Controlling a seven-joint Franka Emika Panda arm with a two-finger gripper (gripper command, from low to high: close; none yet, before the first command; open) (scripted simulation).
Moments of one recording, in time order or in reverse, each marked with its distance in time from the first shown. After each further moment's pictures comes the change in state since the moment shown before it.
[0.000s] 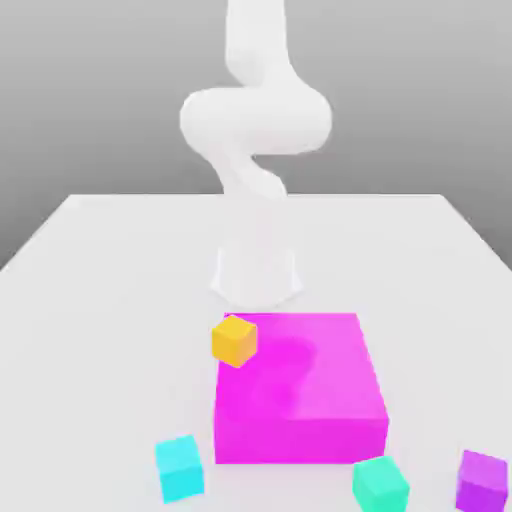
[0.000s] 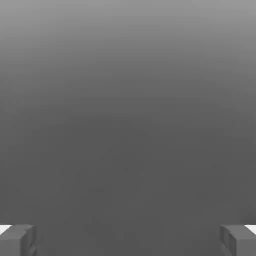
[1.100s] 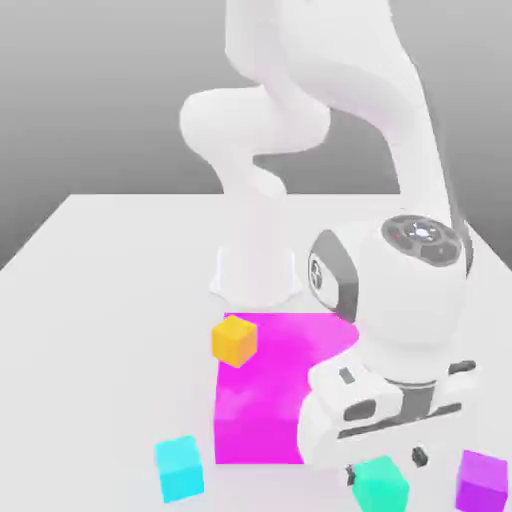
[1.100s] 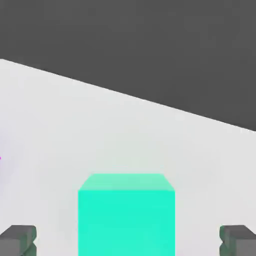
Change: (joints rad) arm 0.182 1.186 0.070 -0.051 -0.123 0.501 0.086
